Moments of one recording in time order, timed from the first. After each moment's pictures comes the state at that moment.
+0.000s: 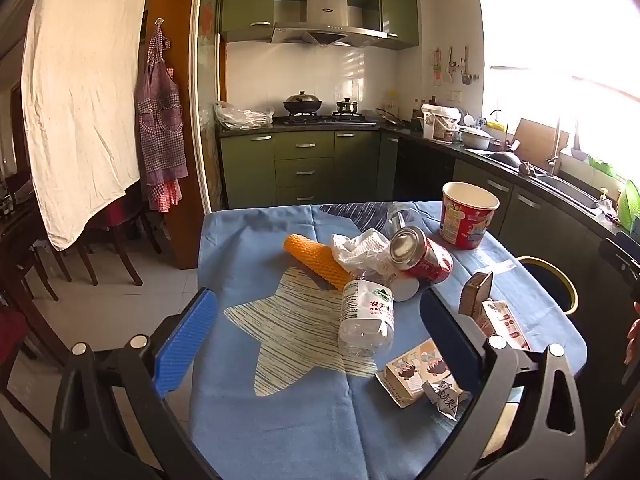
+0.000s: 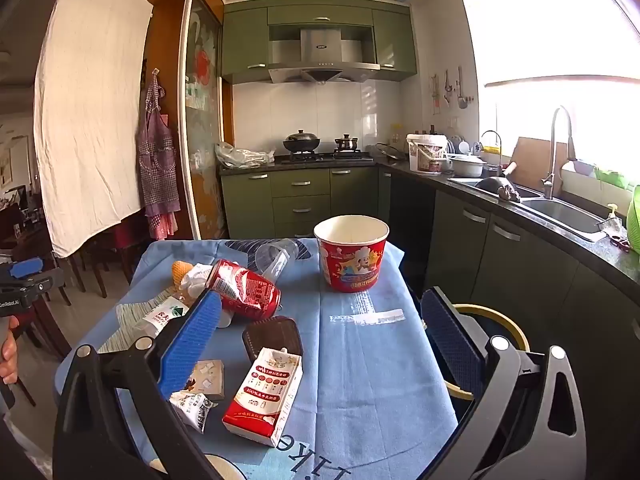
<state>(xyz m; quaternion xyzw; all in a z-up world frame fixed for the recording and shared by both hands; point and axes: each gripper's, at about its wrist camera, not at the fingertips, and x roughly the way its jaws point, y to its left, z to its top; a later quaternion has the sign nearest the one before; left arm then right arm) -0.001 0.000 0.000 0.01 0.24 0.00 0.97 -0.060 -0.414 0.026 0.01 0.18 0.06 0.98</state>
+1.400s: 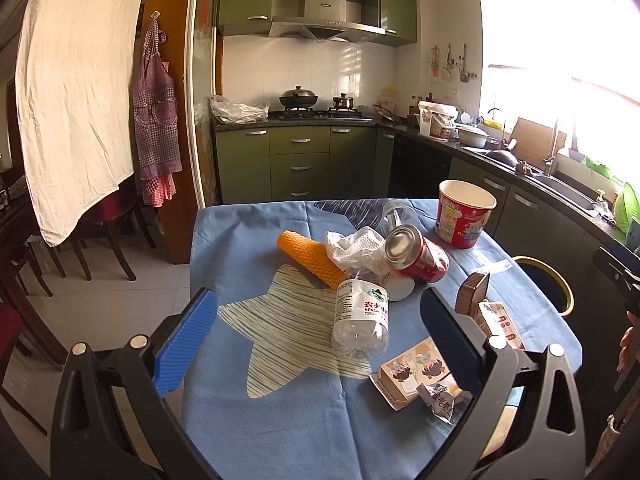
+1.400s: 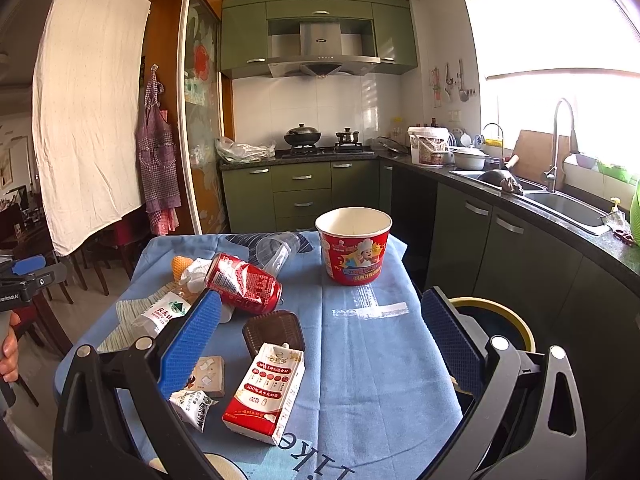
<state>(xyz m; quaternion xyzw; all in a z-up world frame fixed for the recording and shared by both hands) 0.008 -0.003 -0.003 0.00 0.25 -0.01 0.97 -0.053 -0.410 0.015 0.01 0.19 0.06 0.98</state>
